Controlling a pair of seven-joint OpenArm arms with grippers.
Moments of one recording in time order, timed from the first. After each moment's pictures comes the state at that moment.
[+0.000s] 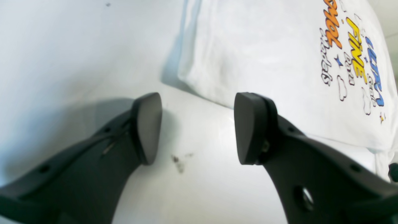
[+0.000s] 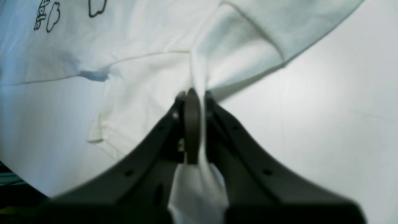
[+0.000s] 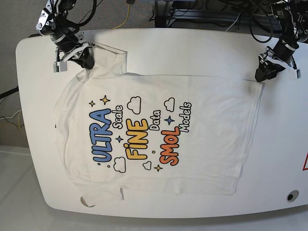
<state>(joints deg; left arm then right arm) 16.2 -16.0 -39.6 76.3 -49.8 -41.5 42.0 -21.7 5.2 33.6 86.5 35.7 40.6 -42.4</state>
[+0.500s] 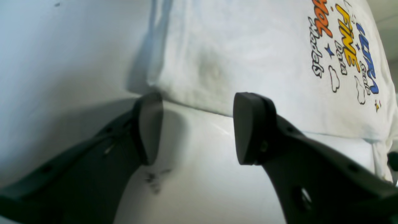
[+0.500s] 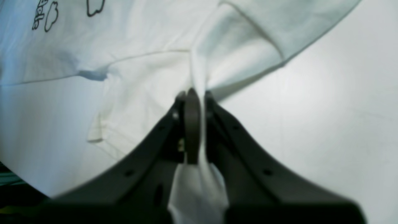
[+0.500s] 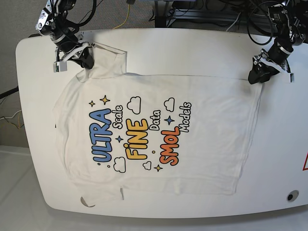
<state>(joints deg) 15.3 -15.9 -35.6 74.8 -47.6 -41.9 39.7 -21.8 5.2 33.8 86.8 35.7 40.6 -42.8</state>
